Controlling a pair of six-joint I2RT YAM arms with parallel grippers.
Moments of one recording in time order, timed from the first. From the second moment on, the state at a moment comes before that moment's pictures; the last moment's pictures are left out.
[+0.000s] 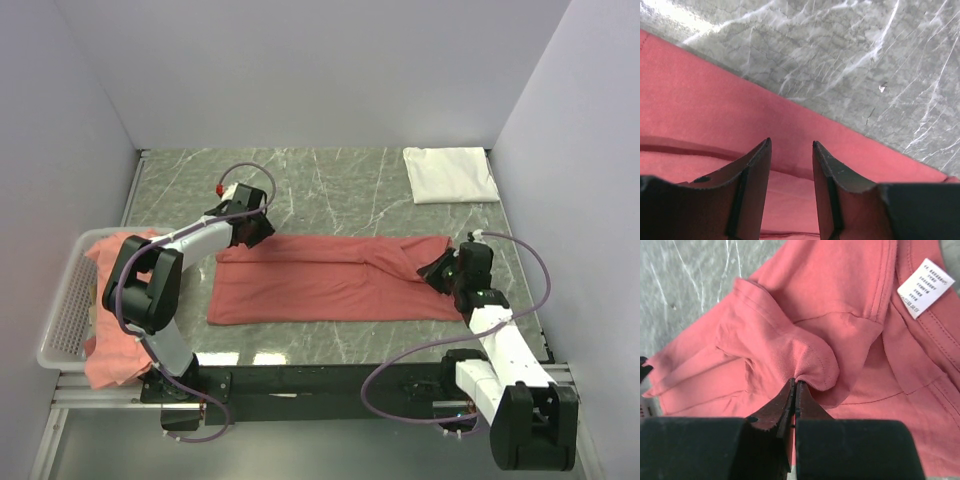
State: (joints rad) left arm -0.39 1.71 1.07 -0.27 -0.17 -0.92; right arm -0.04 0.89 0.40 -0.21 -0.19 0.68
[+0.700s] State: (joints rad) left arm -0.38 1.61 0.87 -0.19 -0.11 -0.94; right arm -0.06 0.71 0.39 -0.30 -0.22 0.71
